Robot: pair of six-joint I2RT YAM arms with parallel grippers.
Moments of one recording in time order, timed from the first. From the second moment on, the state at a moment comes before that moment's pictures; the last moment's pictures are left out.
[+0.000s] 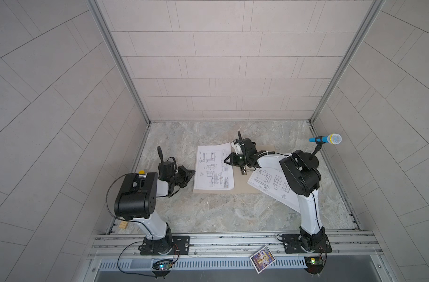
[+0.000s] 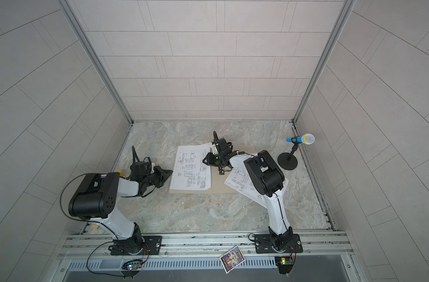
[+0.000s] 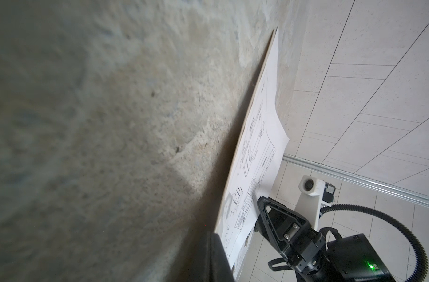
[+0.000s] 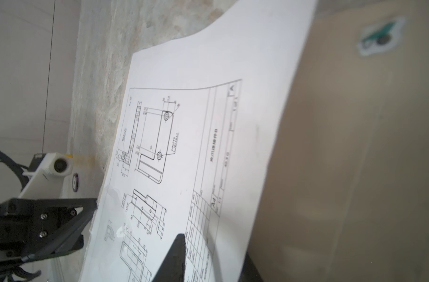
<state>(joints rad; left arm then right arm) 0.07 1.67 0.42 0.54 0.68 -1.12 0.49 2.11 1.30 0.02 -0.43 0.61</state>
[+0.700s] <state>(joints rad) 0.07 1.69 0.42 0.55 0.68 -1.13 0.47 2.14 1.36 -0.07 -0.53 0.47</state>
